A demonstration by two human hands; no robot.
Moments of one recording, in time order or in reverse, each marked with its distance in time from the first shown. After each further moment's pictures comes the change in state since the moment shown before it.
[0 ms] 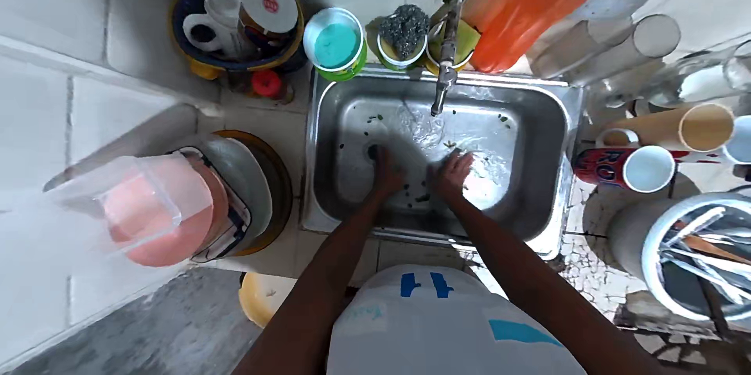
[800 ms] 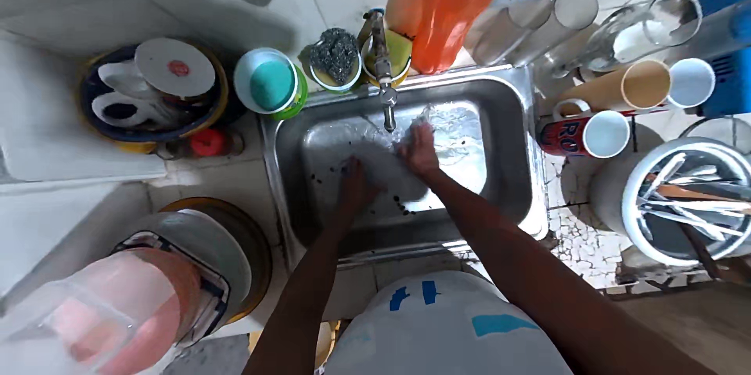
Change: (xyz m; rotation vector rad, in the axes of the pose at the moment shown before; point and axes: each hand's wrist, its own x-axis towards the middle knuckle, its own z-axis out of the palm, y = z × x) left_hand 0.028 -0.010 -0.037 0.500 -0.189 0.206; right_hand 0.071 -0.018 -0.012 -0.008 0.128 -0.247
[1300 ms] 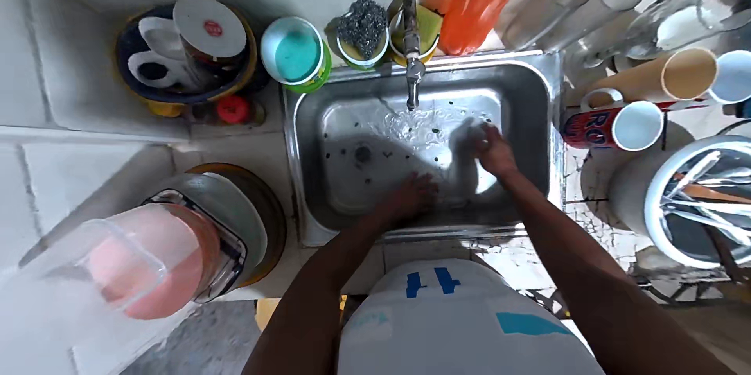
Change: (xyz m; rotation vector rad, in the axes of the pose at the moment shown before) left_hand -0.028 0.068 0.051 0.167 -0.362 0.795; right_hand -0.055 0.067 -0.116 0.175 -0.196 0.261
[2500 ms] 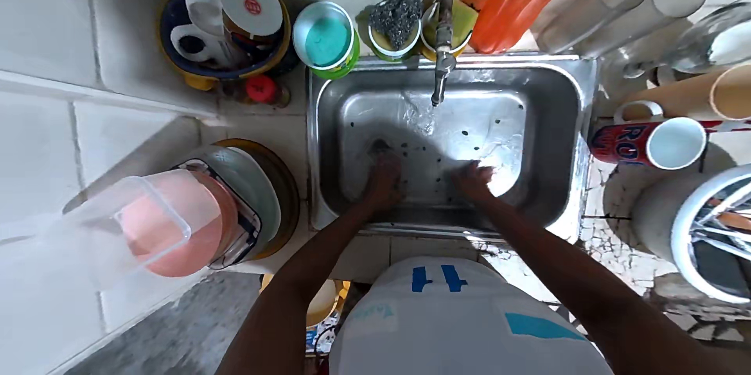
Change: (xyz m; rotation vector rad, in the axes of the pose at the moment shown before) left_hand -0.088 -0.014 -0.011 -0.212 0.329 -0.578; right_hand -0.042 -0.024 0.082 -0.054 -0.278 0.279
